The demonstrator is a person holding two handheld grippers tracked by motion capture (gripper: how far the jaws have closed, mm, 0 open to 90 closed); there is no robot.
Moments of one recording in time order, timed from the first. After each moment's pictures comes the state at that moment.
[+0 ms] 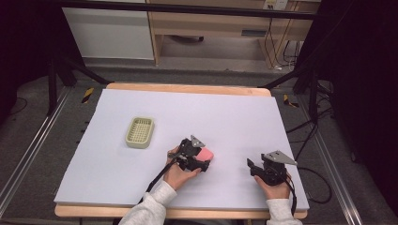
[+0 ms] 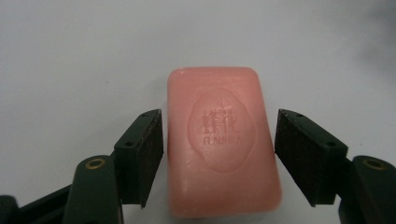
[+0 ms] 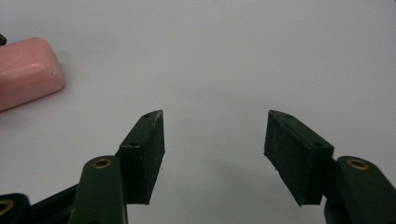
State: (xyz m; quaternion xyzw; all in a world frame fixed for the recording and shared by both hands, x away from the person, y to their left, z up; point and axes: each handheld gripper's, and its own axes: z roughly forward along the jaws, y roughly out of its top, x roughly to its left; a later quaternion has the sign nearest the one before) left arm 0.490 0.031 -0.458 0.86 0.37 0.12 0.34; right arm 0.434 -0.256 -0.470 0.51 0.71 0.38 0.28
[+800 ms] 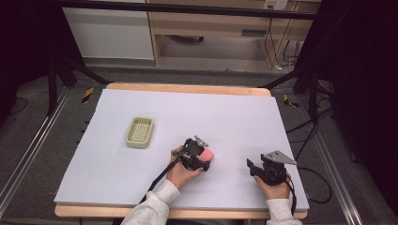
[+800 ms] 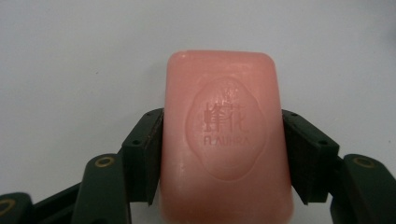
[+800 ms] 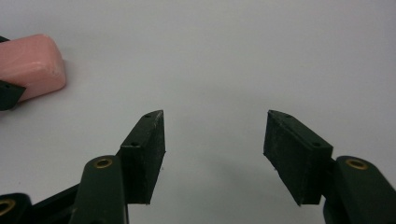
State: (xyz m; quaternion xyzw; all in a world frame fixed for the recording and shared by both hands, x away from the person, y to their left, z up) left arm 0.497 0.020 -0.467 0.87 0.37 0.11 0.30; right arm 0.434 -0.255 -0.471 0.52 0.72 0.38 0.27
